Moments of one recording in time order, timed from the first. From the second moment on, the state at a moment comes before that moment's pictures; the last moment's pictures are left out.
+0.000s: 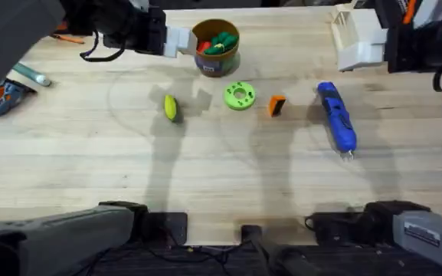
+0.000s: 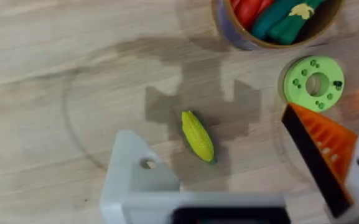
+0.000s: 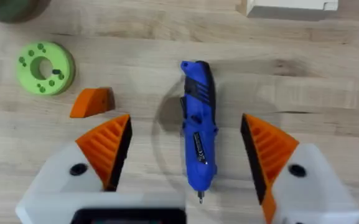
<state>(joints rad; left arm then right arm) -0.11 1.43 1.32 -0.90 0.09 0.03 0.00 1.21 1.22 -1.05 -0.04 0.00</state>
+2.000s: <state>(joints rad) -0.11 0.57 0.53 0.07 0.38 0.22 0.00 1.21 1.22 -1.05 -0.04 0.00</state>
